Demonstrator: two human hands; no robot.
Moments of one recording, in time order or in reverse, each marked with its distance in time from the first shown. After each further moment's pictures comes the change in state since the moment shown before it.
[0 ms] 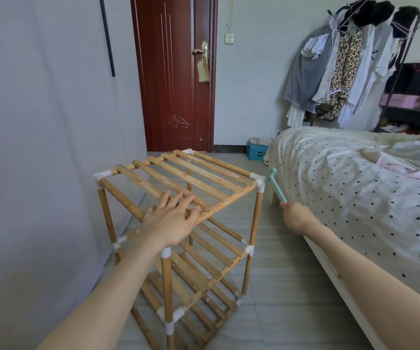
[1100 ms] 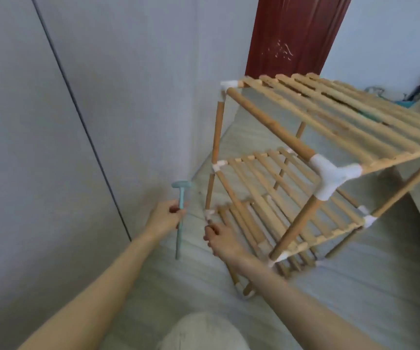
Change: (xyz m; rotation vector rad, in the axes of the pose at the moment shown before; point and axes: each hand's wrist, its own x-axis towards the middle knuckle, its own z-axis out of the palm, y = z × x) left_hand -0.110 -0.244 0.136 -1.006 0.191 -0.639; right_hand -0.188 -0.125 0.339 0.220 -0.784 -0.414
